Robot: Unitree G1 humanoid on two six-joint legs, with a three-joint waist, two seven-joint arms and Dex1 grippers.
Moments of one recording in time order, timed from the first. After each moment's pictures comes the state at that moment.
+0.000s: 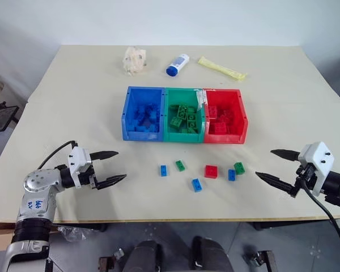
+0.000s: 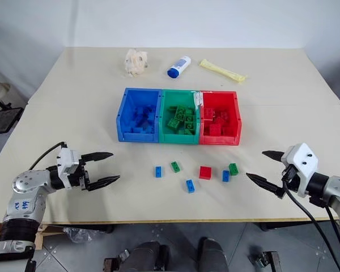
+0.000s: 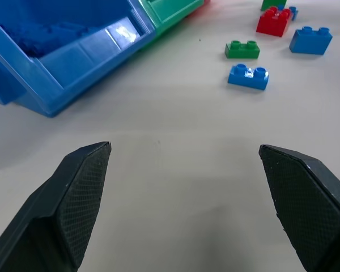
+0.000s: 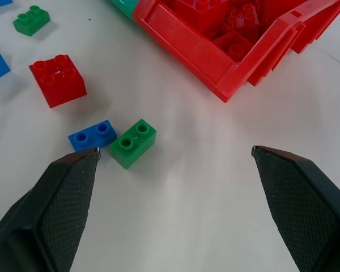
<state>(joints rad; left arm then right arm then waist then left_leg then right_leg) -0.29 0.64 0.17 0.38 -0.37 -0.15 -1.23 0.05 -0.88 -0.37 -0.20 0.44 0.29 0.99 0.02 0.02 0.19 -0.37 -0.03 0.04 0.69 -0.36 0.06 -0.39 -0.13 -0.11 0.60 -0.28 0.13</state>
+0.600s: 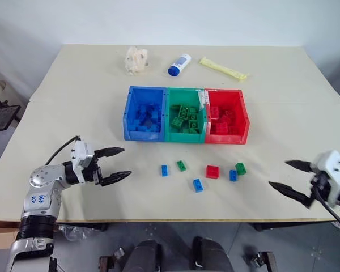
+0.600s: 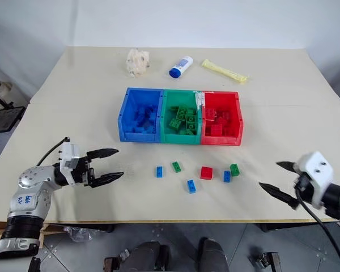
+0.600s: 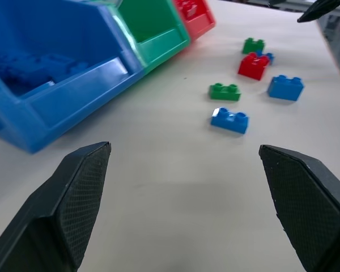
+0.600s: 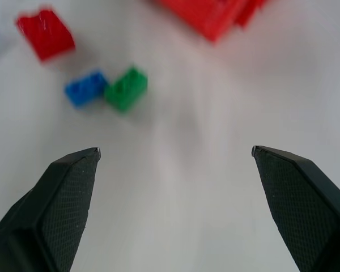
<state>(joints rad) -0.32 0.61 0.15 0.31 -0.44 -0.02 -1.27 0.29 -0.91 -0.58 -0.28 0.44 0.41 1.02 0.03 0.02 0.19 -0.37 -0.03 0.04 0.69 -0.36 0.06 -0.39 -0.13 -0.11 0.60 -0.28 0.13</state>
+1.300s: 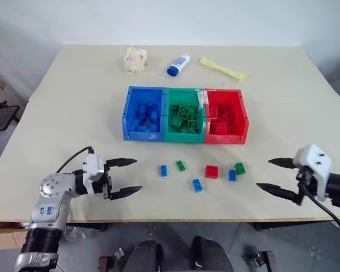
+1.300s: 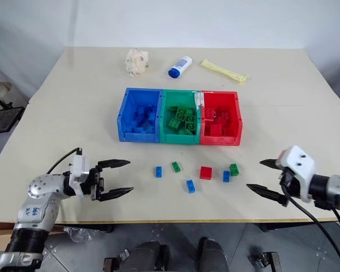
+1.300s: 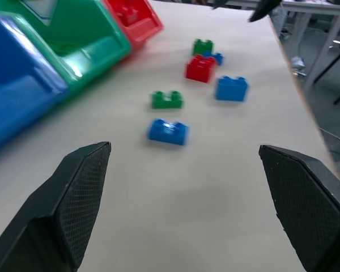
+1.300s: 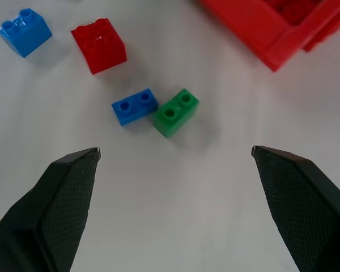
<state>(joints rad) -0.16 0.58 0.10 0.09 -0.44 -0.04 -1.24 0.03 -0.98 -0.31 -0.28 0.41 0.50 1.06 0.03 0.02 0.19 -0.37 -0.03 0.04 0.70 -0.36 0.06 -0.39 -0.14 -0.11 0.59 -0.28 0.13</state>
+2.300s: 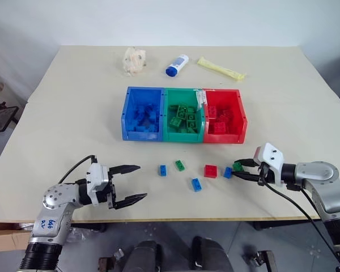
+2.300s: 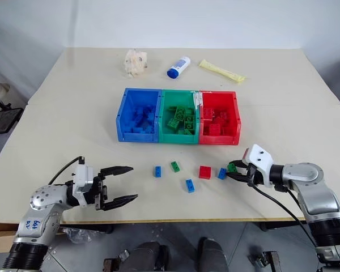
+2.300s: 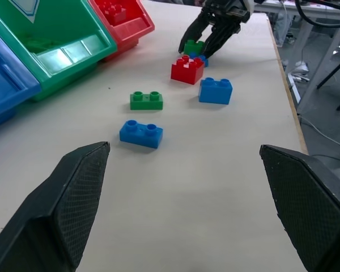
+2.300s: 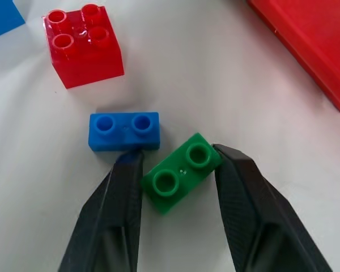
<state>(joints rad) -0.08 0.56 0.09 -0.01 -0.44 -0.04 -1.16 -0.27 -0.82 0.00 0.08 0.23 0.20 1.08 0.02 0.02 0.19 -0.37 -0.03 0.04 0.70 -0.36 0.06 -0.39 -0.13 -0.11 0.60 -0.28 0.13</state>
